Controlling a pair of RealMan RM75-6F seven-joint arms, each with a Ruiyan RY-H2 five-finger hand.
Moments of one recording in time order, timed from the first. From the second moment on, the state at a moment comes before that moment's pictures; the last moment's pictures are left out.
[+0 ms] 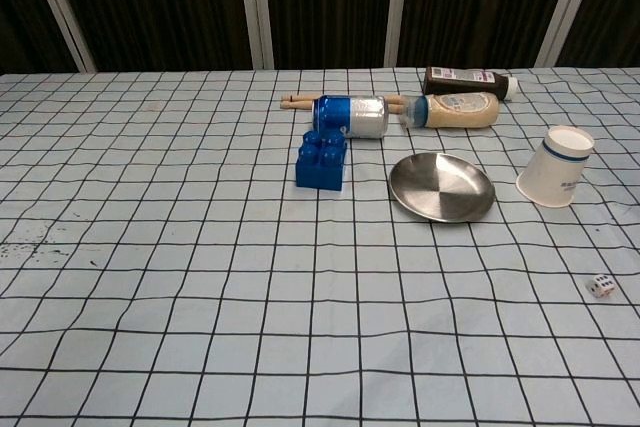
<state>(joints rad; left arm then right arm) -0.06 -1.14 -0.07 -1.54 1.43 1.52 0.13 0.13 -1.24 0.05 -1.47 -1.49 1.41 0.00</state>
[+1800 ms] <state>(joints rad) -0.05 -1.15 -0.10 -1.50 1.43 1.56 0.07 0.26 -1.46 0.04 -1.44 -1.46 1.20 -0.06</state>
